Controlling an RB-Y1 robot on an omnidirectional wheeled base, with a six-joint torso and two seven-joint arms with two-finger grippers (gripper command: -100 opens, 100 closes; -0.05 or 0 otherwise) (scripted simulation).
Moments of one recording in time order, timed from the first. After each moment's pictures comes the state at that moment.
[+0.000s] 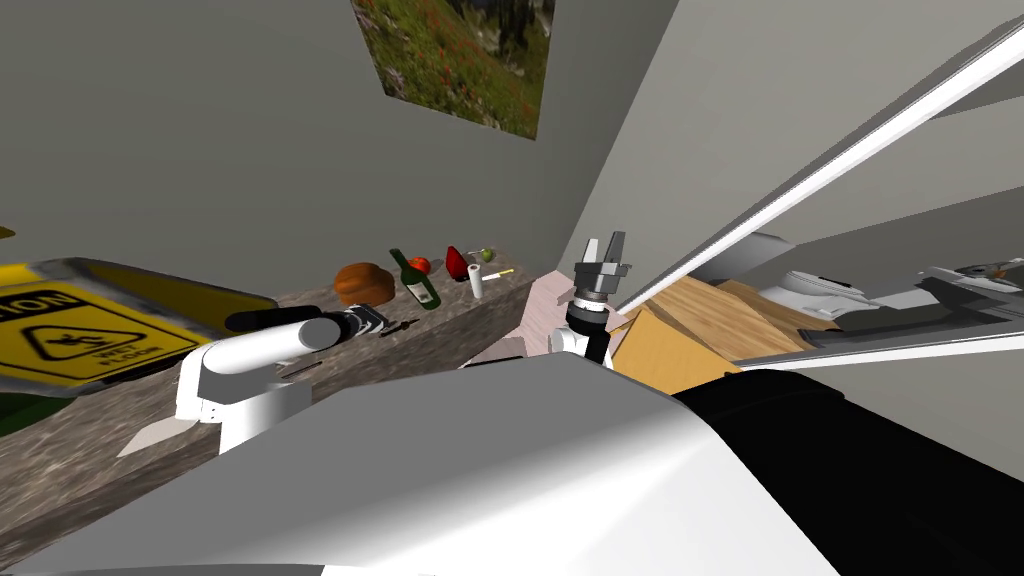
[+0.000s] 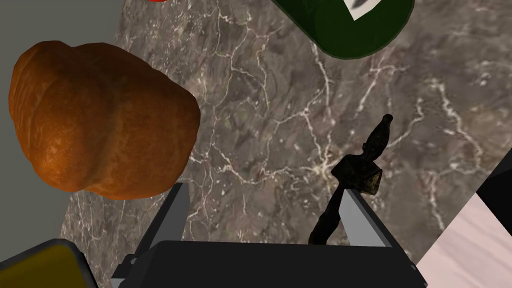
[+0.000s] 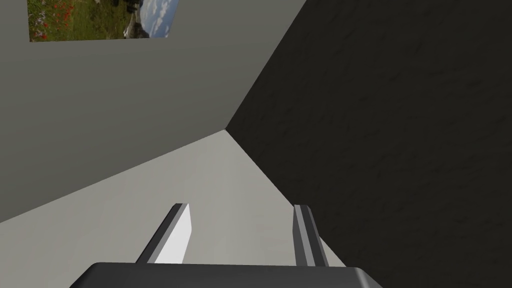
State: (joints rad) left arm 0.10 0.31 0.43 -2.08 0.39 1.31 0.53; right arm 0.46 0.03 0.01 -2.36 -0.03 -0.61 0.03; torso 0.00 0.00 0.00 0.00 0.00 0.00
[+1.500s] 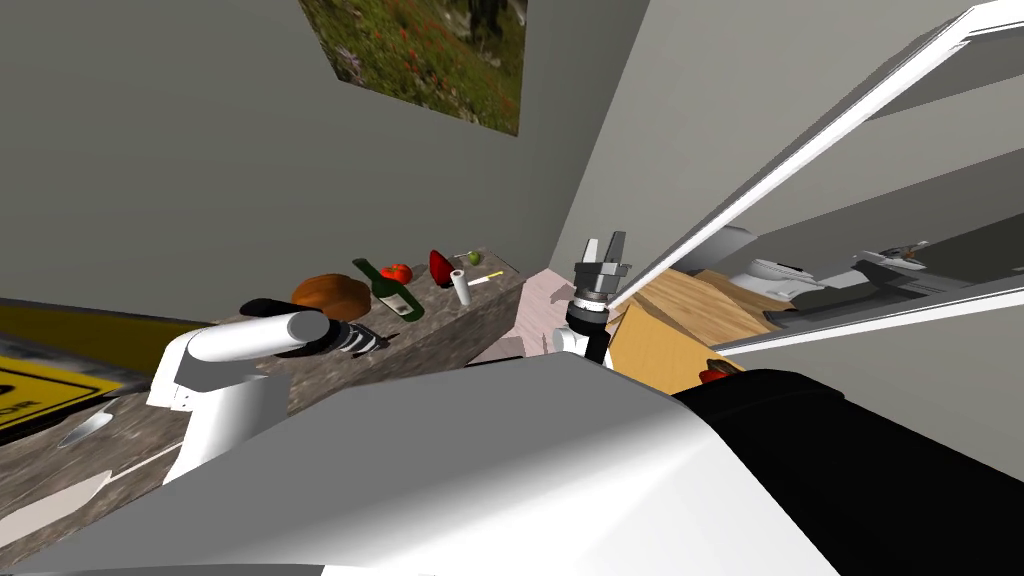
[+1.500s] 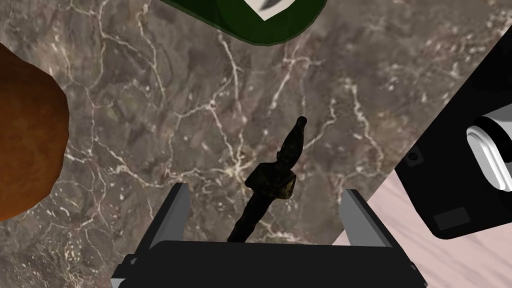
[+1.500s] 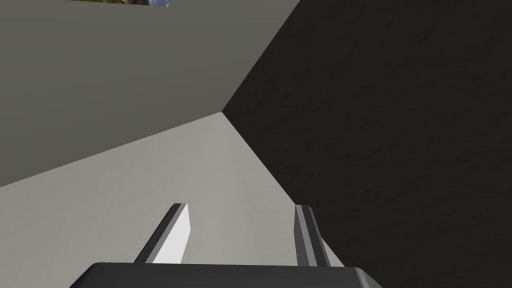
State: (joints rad) left arm 0.06 0.47 0.41 -1.96 0.46 1.69 0.73; right arm 0.46 0.03 0.01 -2.36 -0.03 -0.61 0.03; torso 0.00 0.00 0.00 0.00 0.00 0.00
